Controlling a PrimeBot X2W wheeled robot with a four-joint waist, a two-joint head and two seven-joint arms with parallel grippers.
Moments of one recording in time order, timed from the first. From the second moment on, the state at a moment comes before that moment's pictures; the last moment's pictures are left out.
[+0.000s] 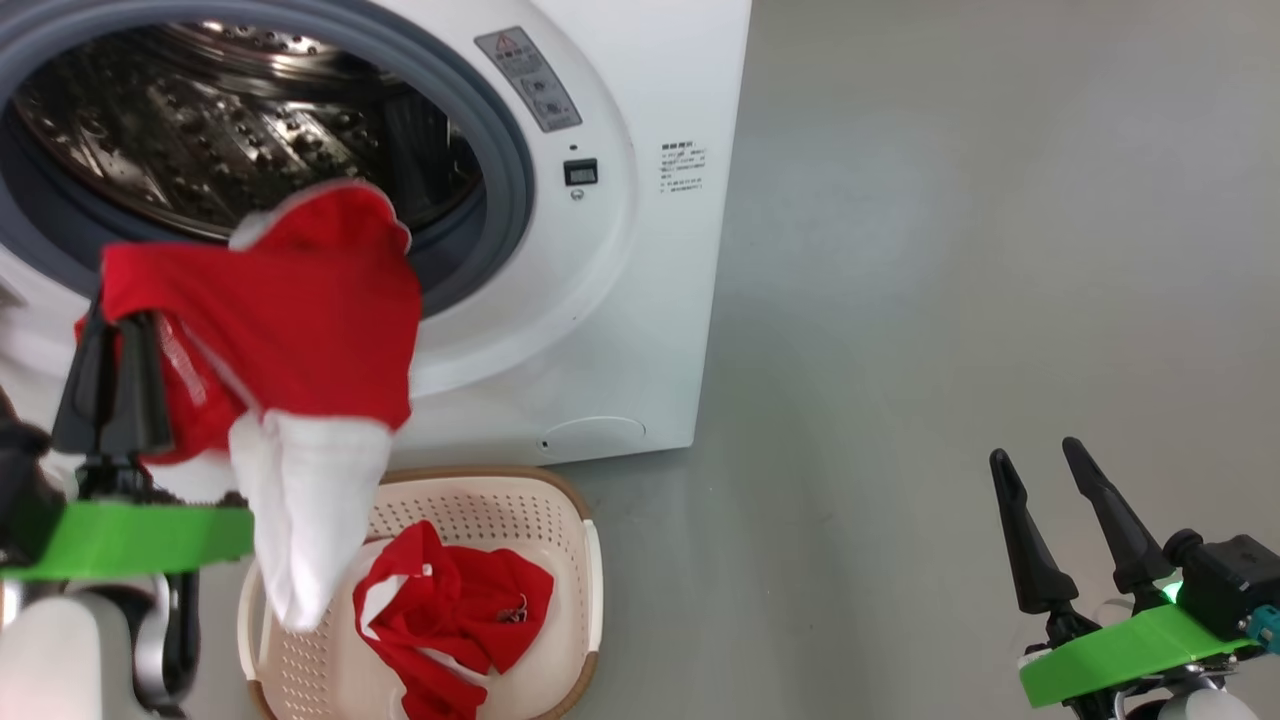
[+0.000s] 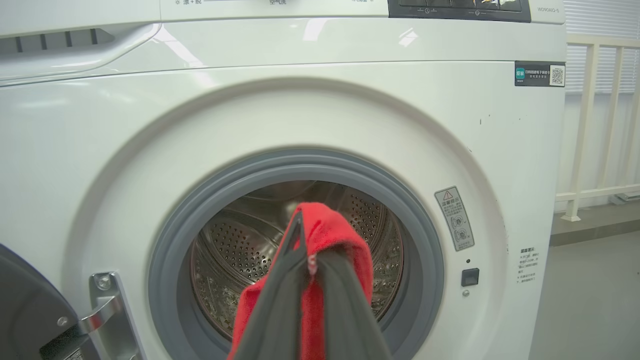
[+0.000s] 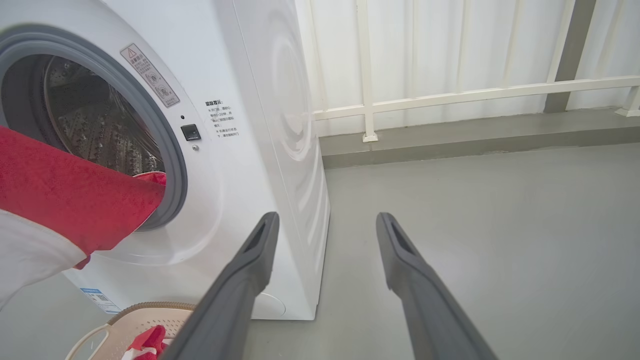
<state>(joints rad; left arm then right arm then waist) -0.38 0.14 0.16 0.14 -0.14 -0.10 -0.25 -0.02 -0.15 0.04 0.15 0.43 0.12 -0.26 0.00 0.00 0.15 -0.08</state>
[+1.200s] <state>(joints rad) -0.13 0.05 0.09 0.08 -0.14 -0.10 -0.26 0.00 -0.16 0.04 0.14 0.43 0.12 -0.26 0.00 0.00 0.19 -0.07</state>
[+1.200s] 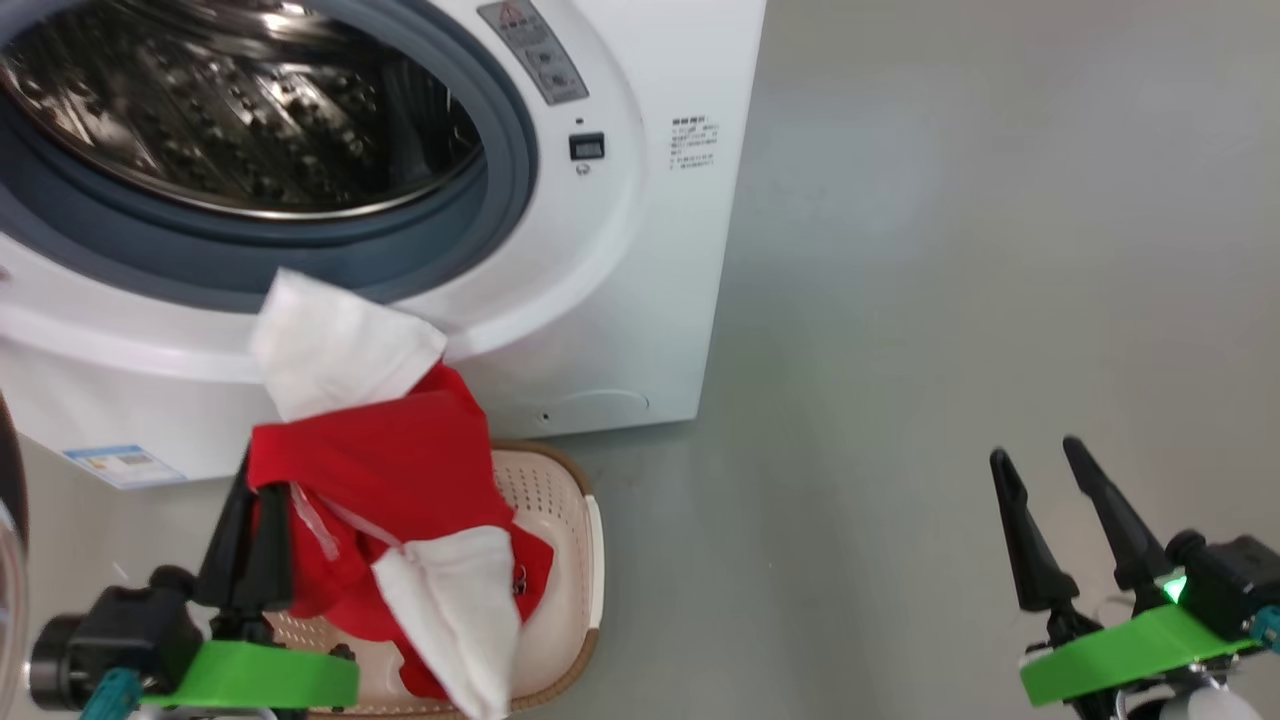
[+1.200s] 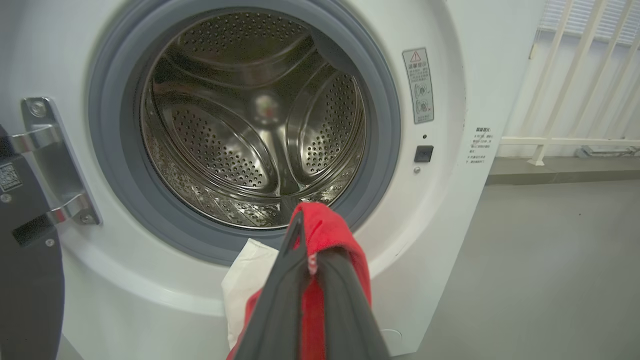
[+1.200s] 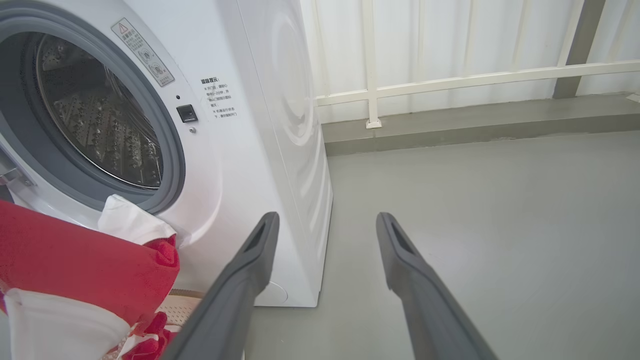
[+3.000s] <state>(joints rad) -0.85 0.15 0.05 1.21 -0.03 -0.10 -0.26 -0.36 -0.11 0.13 0.08 0.41 0.12 -0.26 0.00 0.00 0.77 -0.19</state>
